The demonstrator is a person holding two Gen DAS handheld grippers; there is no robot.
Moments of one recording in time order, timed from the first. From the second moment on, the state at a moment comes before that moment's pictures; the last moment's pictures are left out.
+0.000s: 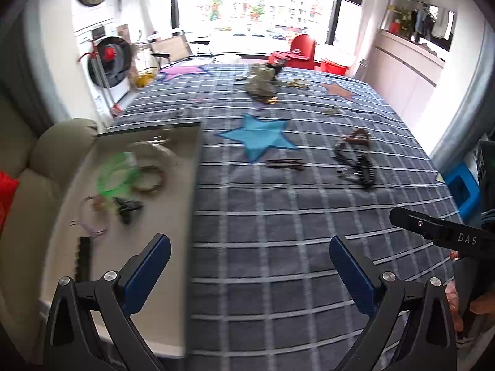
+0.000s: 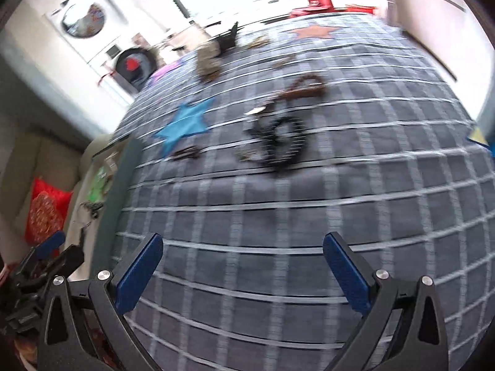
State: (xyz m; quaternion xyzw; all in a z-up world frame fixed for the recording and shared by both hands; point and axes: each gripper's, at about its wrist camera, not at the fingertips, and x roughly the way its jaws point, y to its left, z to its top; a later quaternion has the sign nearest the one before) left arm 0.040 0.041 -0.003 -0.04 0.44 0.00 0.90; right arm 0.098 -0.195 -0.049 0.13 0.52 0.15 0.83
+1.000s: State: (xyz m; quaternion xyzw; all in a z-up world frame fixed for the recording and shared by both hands) left arm 0.125 0.003 -0.051 -0.05 0.49 0.03 0.87; right arm 0.159 -0.228 -0.059 0.09 0.51 0.11 0.85
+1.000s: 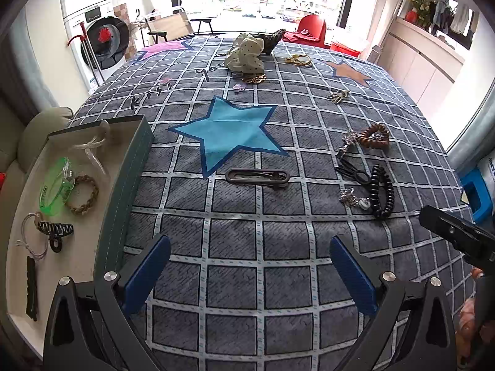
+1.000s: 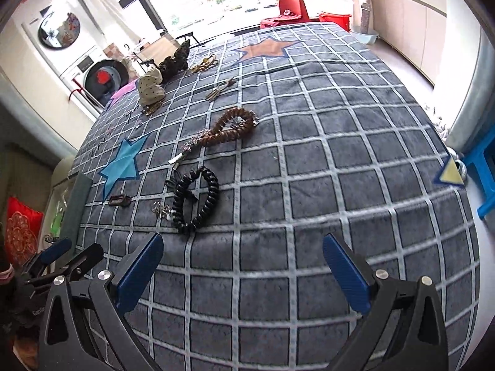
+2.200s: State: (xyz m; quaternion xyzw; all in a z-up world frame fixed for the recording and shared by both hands) left arm 0.213 -0.057 -0.054 0.00 0.49 -0.04 0.87; right arm 0.170 -0.218 -0.076 -0.04 0.49 0.05 0.87
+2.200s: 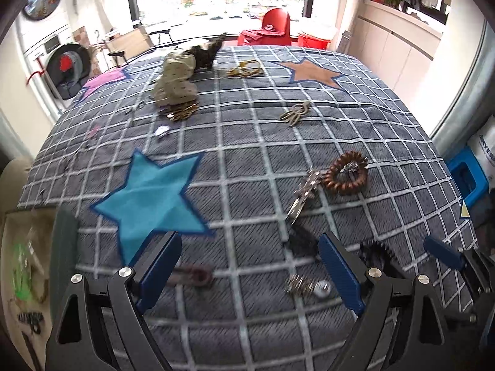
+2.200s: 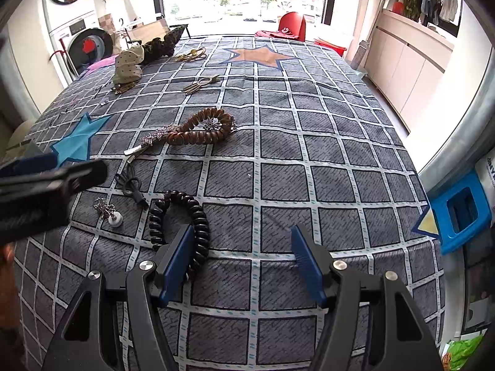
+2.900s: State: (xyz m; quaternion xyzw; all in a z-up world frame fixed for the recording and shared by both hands) left arm 0.259 -0.101 -0.072 0.06 0.50 -0.10 0.86; right arm 0.170 -0.215 -0.074 -0.07 0.49 0.06 0.87
